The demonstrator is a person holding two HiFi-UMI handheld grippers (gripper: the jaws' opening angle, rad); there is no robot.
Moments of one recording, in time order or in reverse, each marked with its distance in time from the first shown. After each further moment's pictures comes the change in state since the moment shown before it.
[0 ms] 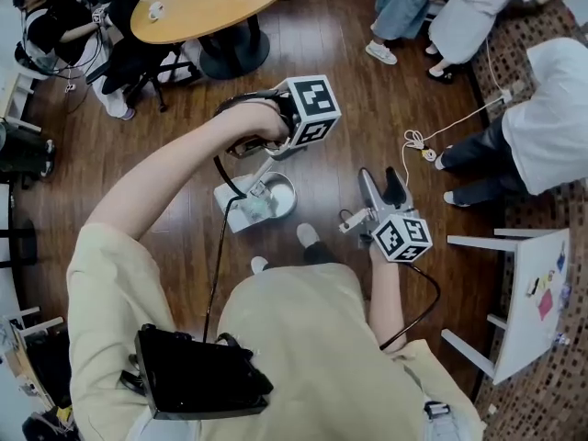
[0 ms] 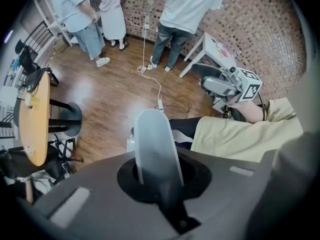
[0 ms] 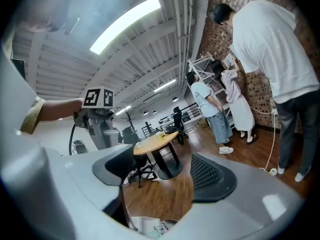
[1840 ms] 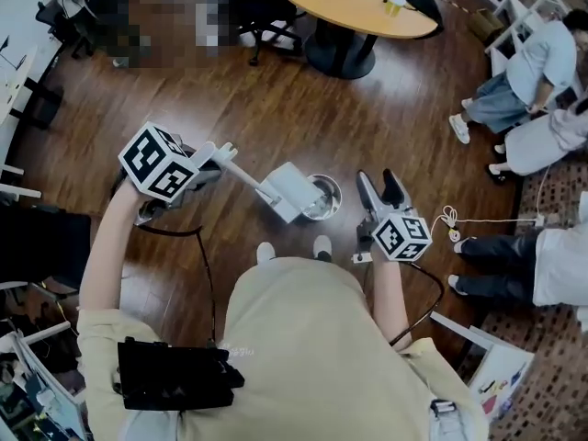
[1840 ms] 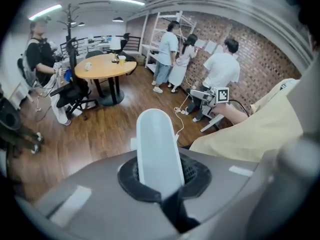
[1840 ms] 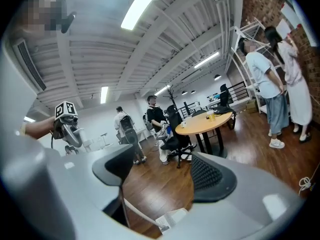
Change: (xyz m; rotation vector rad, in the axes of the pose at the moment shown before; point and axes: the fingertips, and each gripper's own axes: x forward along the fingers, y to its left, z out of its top) left arm -0.005 -0.046 -0.389 -0.643 -0.714 0.122; right arm 0.106 0.224 -0.087 -0.126 0.262 0.457
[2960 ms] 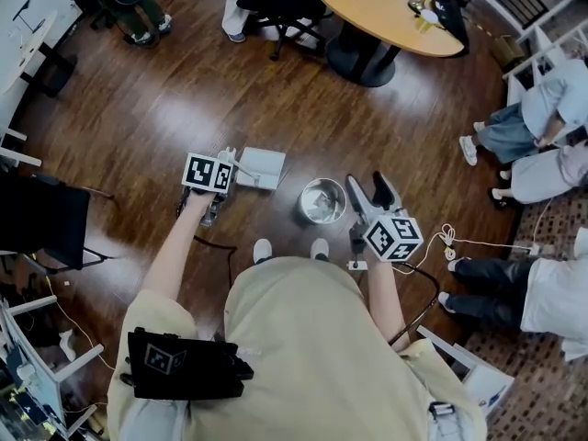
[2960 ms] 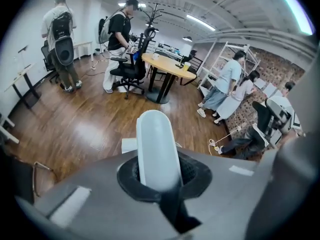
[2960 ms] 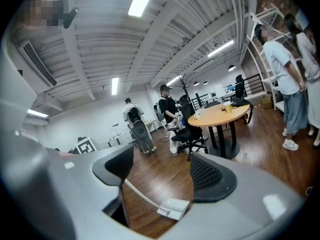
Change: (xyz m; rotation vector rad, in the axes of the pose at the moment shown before) left arm 0.137 0.128 -0.113 -0.632 -0.246 0.287; right arm 0.054 0.059 -0.030 -0.049 0.115 0.131
